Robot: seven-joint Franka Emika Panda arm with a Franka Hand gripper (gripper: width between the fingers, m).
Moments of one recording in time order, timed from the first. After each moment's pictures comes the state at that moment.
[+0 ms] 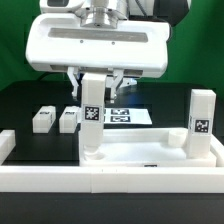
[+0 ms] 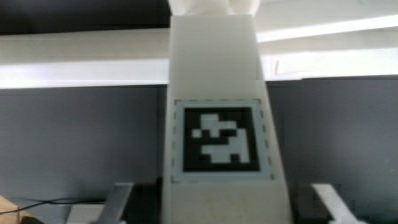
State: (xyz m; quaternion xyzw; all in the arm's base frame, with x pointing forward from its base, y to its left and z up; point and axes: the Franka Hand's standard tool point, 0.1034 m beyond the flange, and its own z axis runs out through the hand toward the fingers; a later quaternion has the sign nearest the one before) arm 0.630 -0.056 0.120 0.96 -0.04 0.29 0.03
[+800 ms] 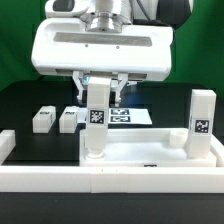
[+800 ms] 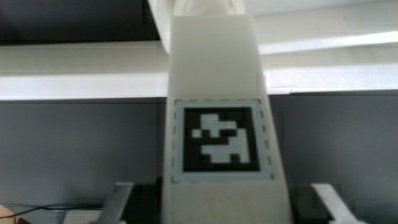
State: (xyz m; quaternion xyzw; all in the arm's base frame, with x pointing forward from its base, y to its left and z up) arm 0.624 -0.055 0.112 0.96 -0.04 0.29 0.04
